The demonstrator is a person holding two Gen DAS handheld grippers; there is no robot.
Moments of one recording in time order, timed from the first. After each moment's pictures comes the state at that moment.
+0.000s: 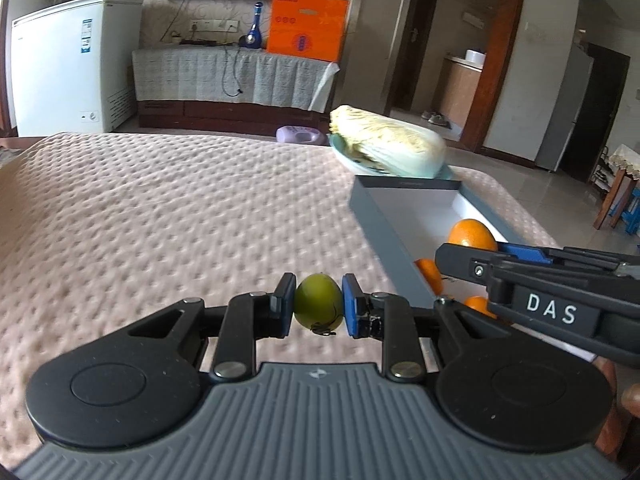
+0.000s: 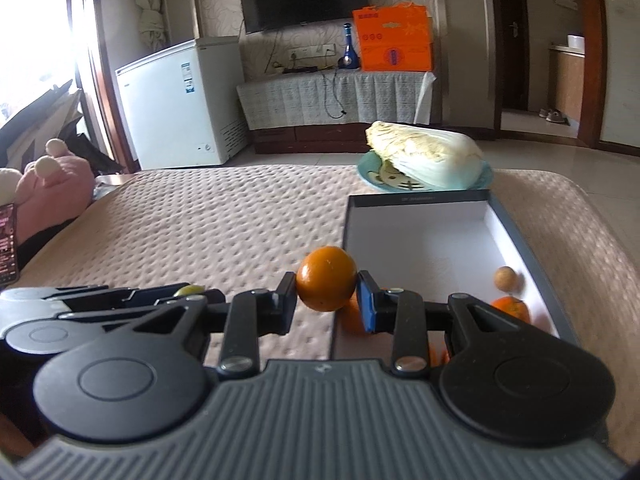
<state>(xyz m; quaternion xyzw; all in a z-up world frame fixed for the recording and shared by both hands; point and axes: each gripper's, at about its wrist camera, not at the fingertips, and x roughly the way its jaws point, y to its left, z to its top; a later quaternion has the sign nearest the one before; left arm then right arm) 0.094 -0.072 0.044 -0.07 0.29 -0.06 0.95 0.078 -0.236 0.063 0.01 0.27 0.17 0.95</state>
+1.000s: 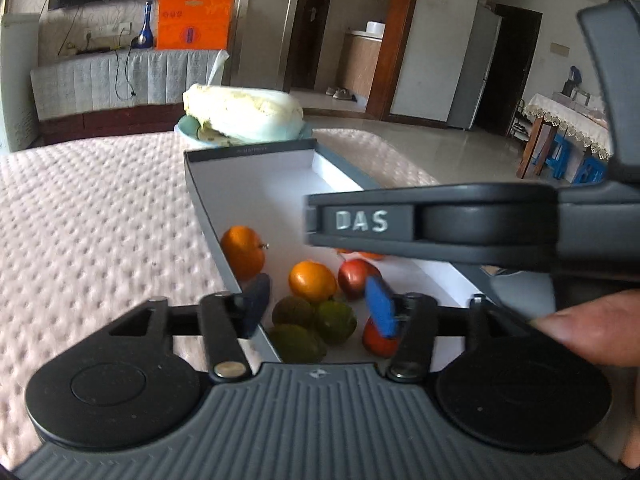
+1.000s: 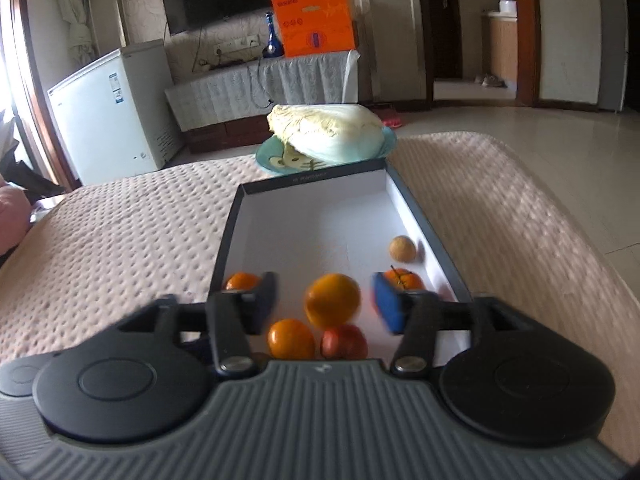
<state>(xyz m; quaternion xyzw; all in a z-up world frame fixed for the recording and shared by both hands) 0.088 -0.175 0.027 -0.02 0.29 -0.19 0.94 0.090 -0.291 0.048 0.05 0.30 0.07 0.95</state>
